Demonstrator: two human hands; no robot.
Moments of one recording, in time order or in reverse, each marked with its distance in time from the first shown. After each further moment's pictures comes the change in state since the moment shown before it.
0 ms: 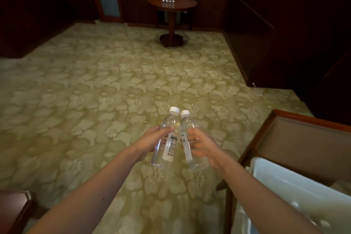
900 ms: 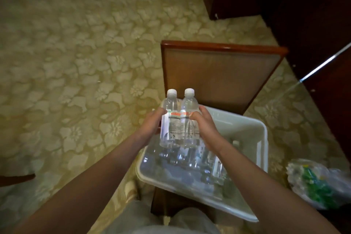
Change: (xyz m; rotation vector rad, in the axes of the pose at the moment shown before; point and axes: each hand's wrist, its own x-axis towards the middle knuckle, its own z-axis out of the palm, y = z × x) left_hand 0.045 -0.066 0.420 0.045 -0.003 -0.212; right_hand -0.101 0.138 -0.370 0.165 0.294 0.060
